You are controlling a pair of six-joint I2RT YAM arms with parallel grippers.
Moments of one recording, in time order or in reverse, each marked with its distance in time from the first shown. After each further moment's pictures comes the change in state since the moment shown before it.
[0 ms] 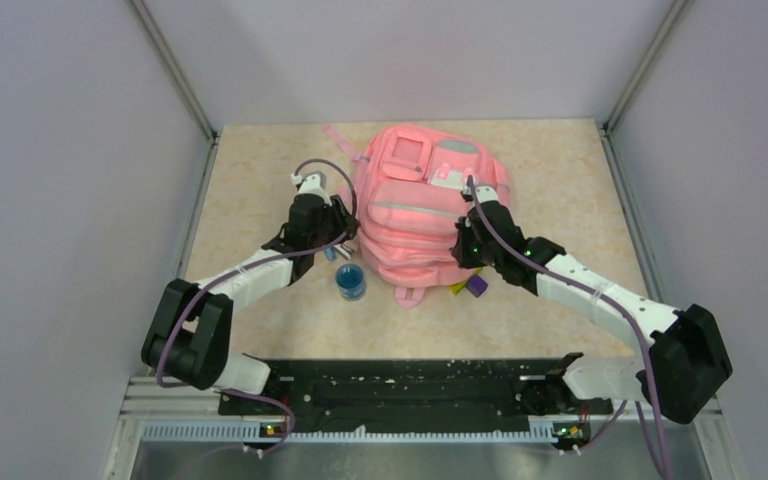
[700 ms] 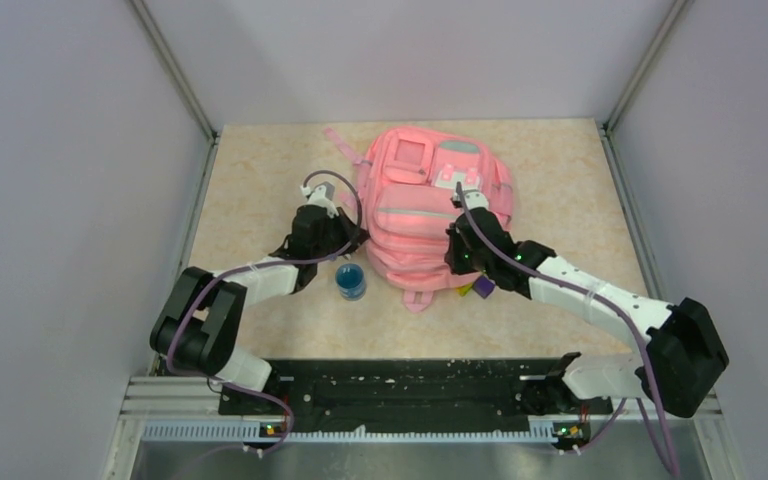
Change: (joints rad) left arm -0.006 0.074 -0.098 0.228 0.207 -0.121; right arm 0.064 0.014 0.001 -0.004 0.035 0.034
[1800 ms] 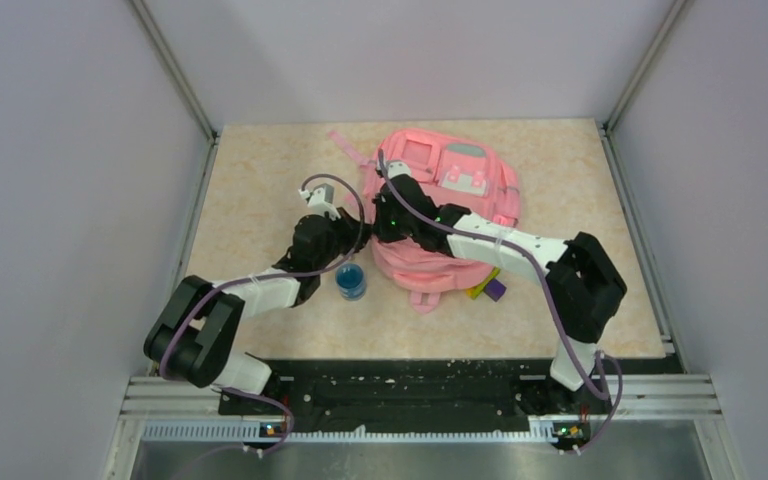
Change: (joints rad) left arm -0.085 -0.056 -0.085 0.206 -0.103 -0.039; right arm 0.119 0.526 0.490 0.143 -0.056 0.048
